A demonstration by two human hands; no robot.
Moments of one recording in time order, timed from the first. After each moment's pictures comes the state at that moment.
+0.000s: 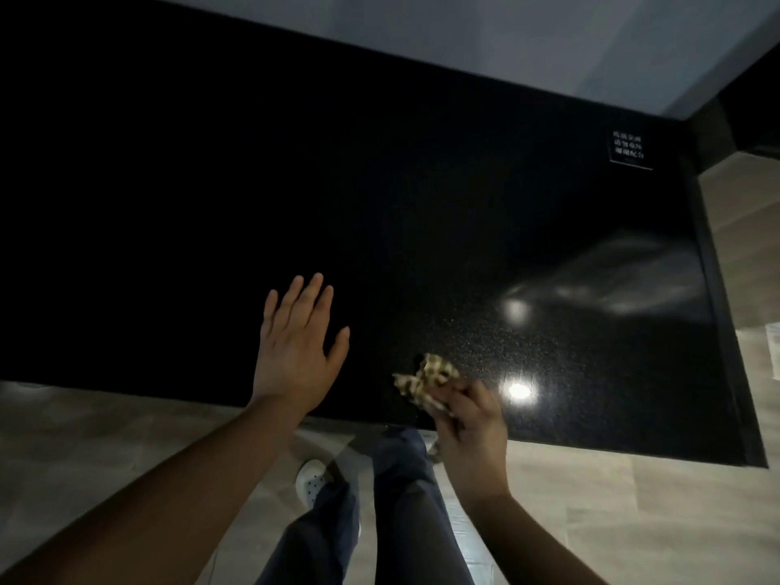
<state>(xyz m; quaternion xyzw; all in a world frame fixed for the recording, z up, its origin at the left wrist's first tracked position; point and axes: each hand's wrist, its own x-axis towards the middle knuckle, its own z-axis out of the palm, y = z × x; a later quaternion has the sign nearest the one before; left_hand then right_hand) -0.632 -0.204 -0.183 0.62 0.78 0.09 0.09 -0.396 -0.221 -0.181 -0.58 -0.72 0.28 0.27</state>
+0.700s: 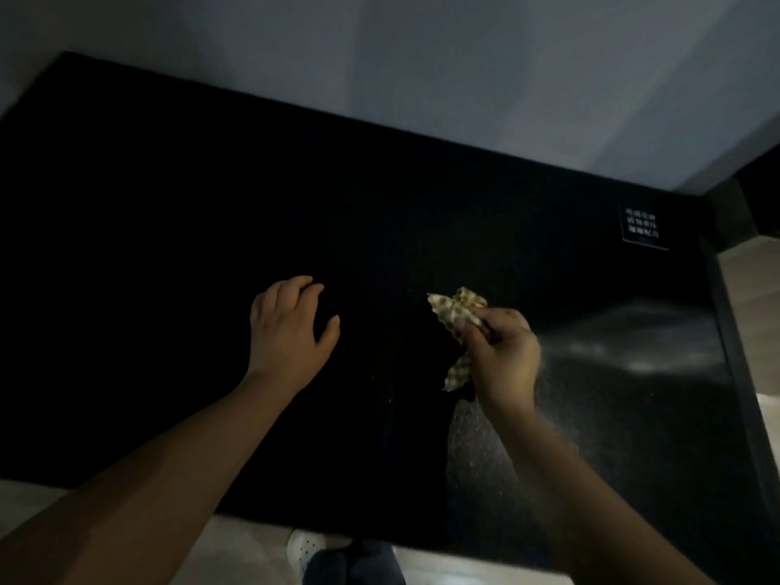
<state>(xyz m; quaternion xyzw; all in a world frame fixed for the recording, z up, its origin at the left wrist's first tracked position) -0.678 -0.089 -0.161 0.57 0.81 0.12 0.09 -0.440 -0.030 -0.118 -0.62 -0.60 0.36 0.36</state>
